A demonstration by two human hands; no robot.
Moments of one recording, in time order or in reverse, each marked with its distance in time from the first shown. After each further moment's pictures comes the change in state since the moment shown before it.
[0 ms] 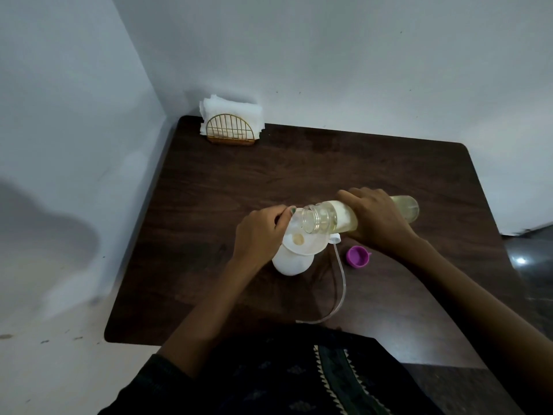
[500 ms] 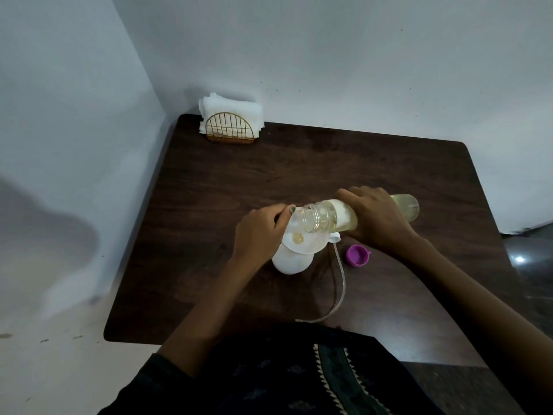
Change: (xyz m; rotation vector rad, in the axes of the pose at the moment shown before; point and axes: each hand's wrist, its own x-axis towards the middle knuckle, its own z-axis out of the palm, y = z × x) left_hand -0.002 -0.002 -0.002 -0.018 0.005 0.001; right_hand 0.001 -0.004 0.000 0.002 0.018 -0.005
